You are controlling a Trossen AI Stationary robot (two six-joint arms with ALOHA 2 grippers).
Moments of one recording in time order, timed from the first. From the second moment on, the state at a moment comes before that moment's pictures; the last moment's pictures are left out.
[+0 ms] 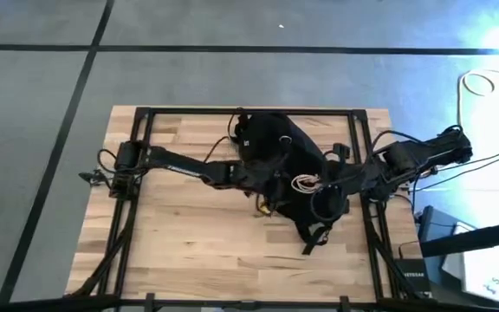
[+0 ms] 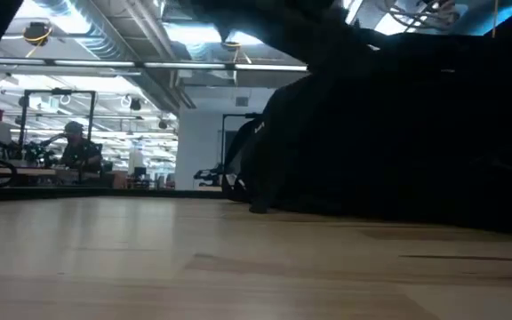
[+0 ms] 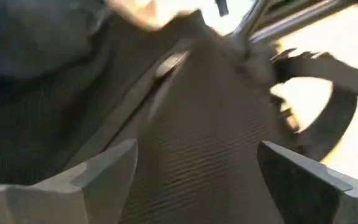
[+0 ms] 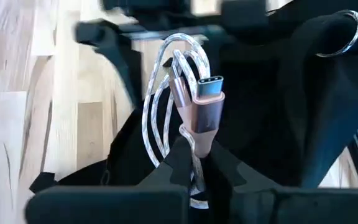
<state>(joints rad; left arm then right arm) -0.04 1.99 1.45 0.15 -0.07 0.45 0.38 1.13 1.33 -1.20 0.36 0.36</state>
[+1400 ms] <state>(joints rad) 0.00 2.02 1.55 -0.08 -0.18 0.41 0.36 1.31 1.33 -1.31 0.22 0.65</state>
